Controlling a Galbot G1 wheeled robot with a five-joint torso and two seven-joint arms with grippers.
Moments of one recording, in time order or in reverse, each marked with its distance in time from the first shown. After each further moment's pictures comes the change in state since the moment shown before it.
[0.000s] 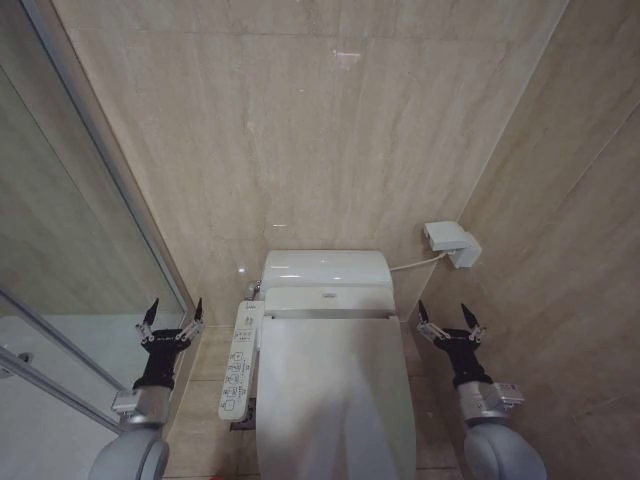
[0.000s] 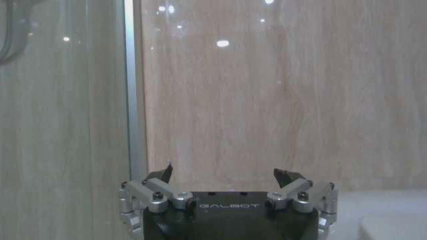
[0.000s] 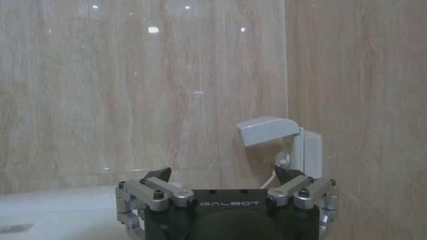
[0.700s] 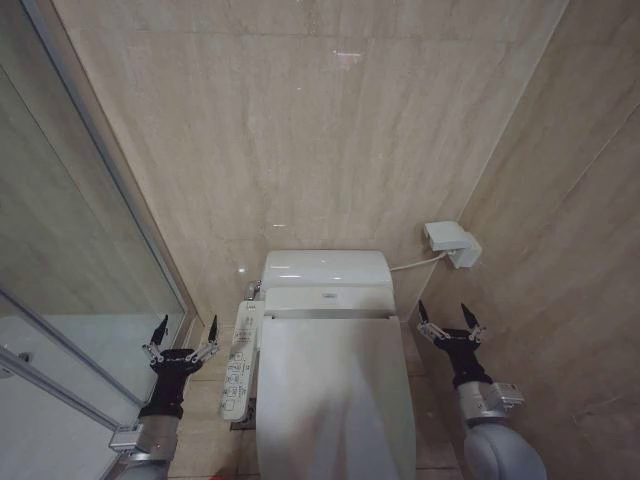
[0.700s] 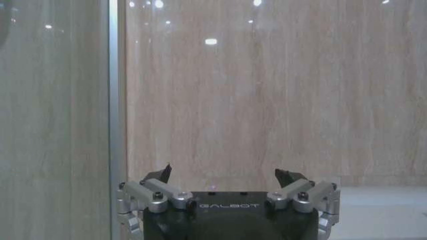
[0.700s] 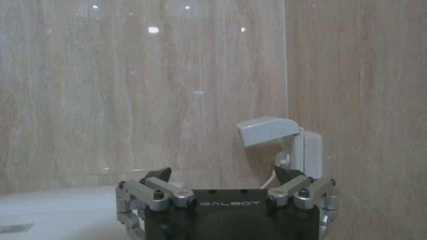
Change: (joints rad) left arm 0.112 -0.004 0.046 -0.078 0.006 -0.035 0.006; right arm 0.000 0.000 0.000 0.000 0.000 0.000 0.000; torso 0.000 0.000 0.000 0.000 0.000
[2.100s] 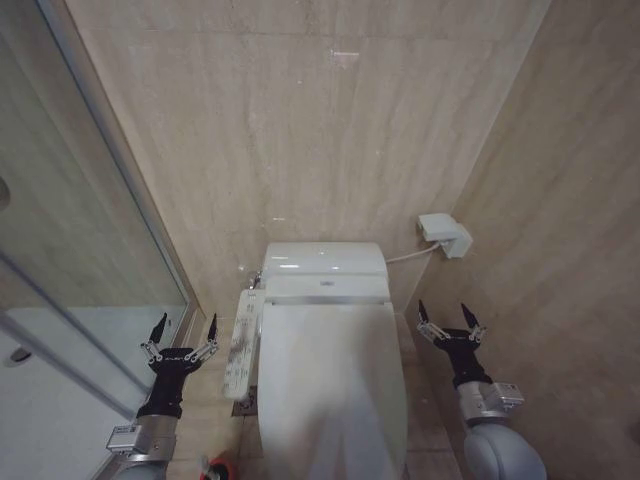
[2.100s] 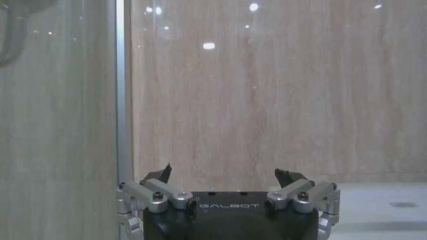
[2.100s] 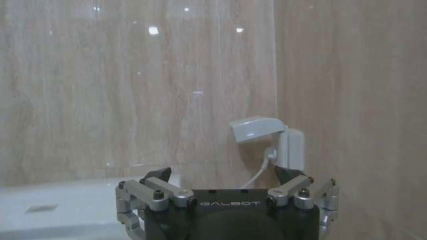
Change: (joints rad) left arm 0.004 0.002 -0.008 -0.009 0.006 -0.004 0.002; right arm 0.000 0.000 0.000 0.000 0.000 0.000 0.000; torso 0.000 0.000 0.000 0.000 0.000
